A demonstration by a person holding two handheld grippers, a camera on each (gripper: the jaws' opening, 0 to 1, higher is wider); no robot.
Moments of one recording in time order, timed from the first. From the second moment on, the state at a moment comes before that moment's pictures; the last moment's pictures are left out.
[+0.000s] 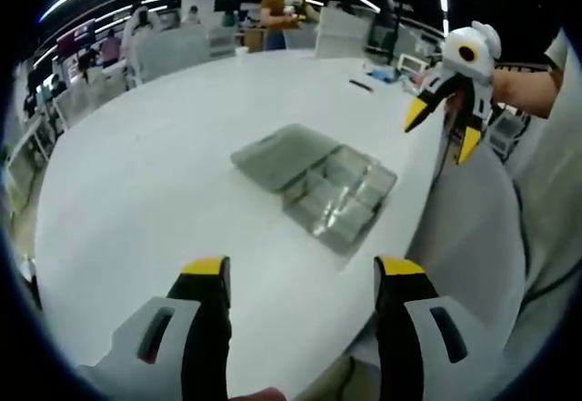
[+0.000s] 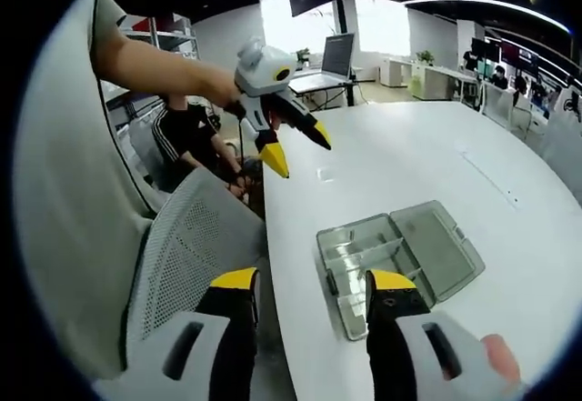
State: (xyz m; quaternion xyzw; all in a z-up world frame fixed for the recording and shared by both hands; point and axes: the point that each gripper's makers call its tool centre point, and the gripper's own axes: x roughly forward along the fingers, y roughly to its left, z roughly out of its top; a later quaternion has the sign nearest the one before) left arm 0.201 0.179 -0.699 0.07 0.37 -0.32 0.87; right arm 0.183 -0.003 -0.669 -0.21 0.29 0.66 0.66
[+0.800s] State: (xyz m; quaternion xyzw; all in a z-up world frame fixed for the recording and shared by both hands) left arm 0.202 0.223 -0.720 0.13 0.39 -0.32 0.85; right arm 0.179 -0.014 -0.692 -0.21 0.31 0.65 0.67
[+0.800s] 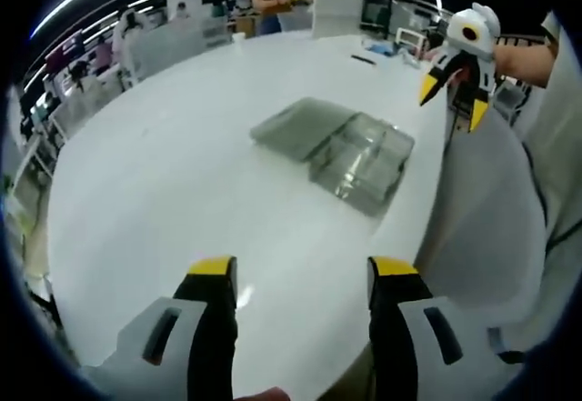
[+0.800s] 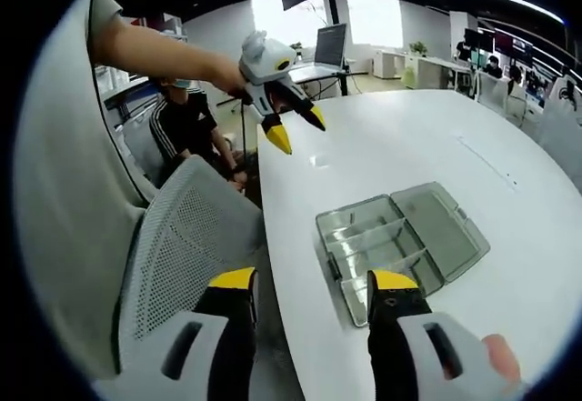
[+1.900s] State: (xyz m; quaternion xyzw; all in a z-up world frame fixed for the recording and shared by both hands) left arm 0.200 0.266 -0.773 0.28 0.43 -0.37 0.77; right arm 0.190 -0.027 -0.706 -0.22 0.33 0.62 0.68
